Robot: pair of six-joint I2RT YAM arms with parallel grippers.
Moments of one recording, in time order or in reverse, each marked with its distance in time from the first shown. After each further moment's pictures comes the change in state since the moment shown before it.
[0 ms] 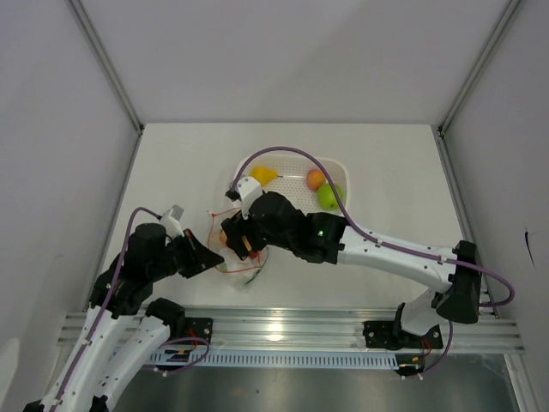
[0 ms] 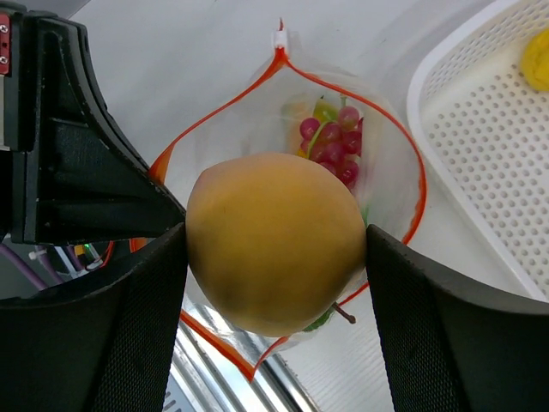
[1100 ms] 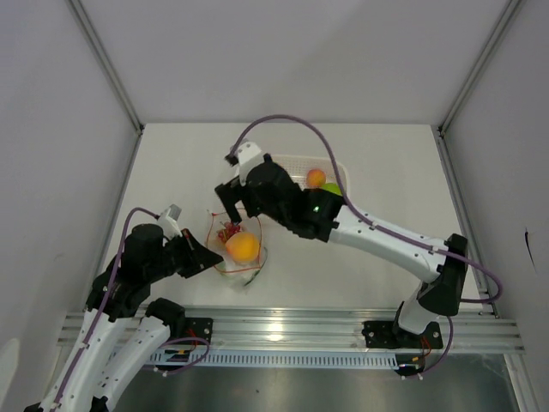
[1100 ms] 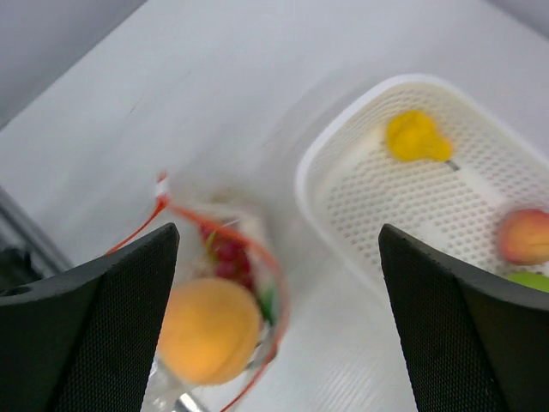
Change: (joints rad) left arm 0.000 -0.013 0.020 -0.008 0.000 0.000; right arm -0.069 0.125 0.220 -0.025 0.129 -0.094
